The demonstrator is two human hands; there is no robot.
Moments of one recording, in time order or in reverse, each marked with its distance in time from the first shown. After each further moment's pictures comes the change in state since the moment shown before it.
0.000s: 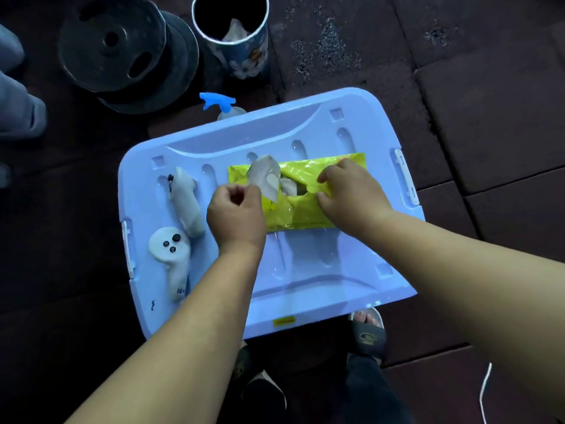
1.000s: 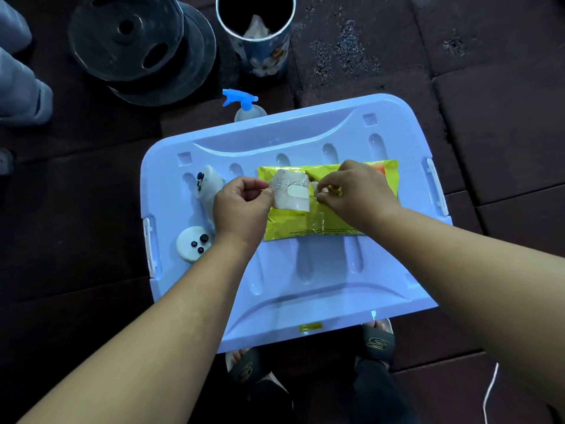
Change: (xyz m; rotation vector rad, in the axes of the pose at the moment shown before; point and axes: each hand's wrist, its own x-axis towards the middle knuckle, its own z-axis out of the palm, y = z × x) left_hand 0.048 -0.012 -0.041 -0.124 -0.291 -0.032; right_hand 0.026 -0.038 0.015 -0.071 -0.015 -0.075
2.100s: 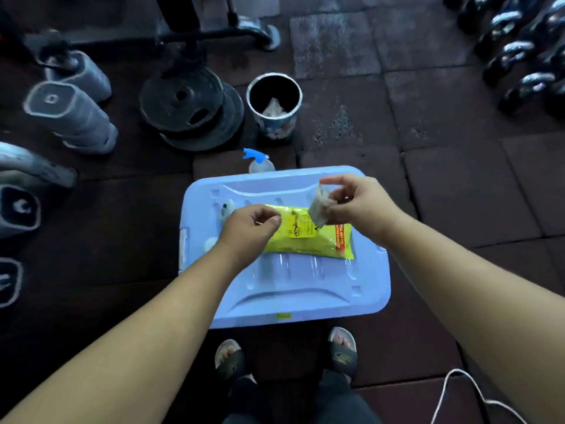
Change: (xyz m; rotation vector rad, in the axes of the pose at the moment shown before) left_hand -0.119 0.135 -0.048 0.211 -0.234 0.105; right_hand -0.101 -0.070 -0.206 0.965 -0.126 0.093
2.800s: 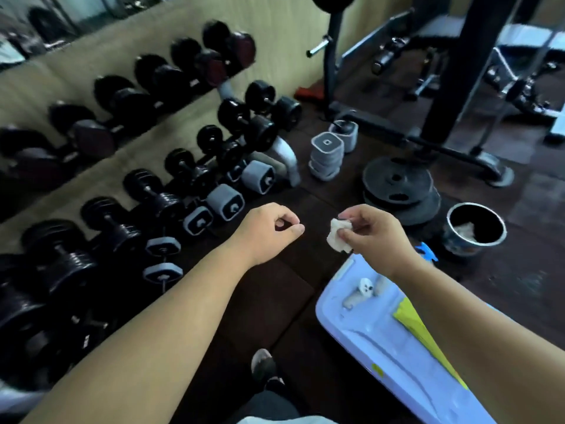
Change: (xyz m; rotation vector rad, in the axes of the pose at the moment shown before) left_hand -0.340 0.085 -0.264 0.268 0.664 -0.066; right_hand -0.155 -0.207 0.239 -0.358 -0.586 -0.570
